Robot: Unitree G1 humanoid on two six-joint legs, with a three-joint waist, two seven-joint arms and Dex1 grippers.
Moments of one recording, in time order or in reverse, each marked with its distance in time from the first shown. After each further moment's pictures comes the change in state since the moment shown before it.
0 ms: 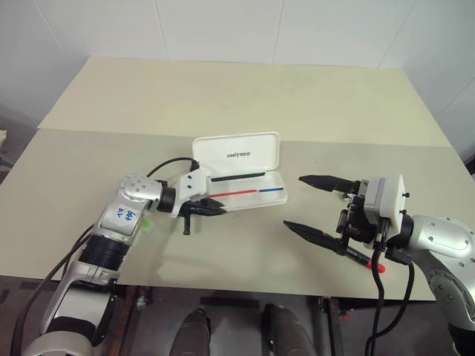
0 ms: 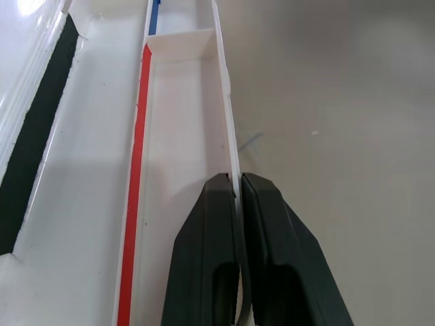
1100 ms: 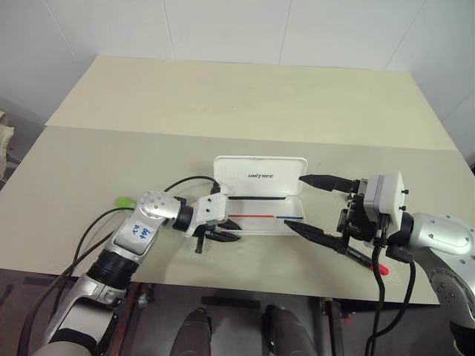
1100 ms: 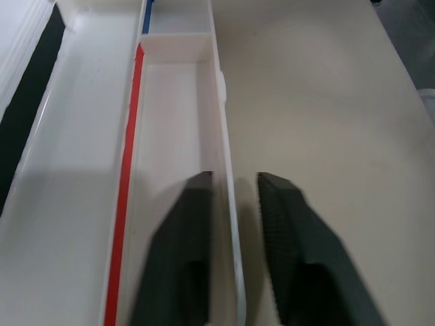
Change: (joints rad) left arm 0.093 -0.031 -0.106 -0.148 0.018 0.029 0.012; right arm -0.019 -0.005 -0.005 -0.005 0.016 0.040 -0.009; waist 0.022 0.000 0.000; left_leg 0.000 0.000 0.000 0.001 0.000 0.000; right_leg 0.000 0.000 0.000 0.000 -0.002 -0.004
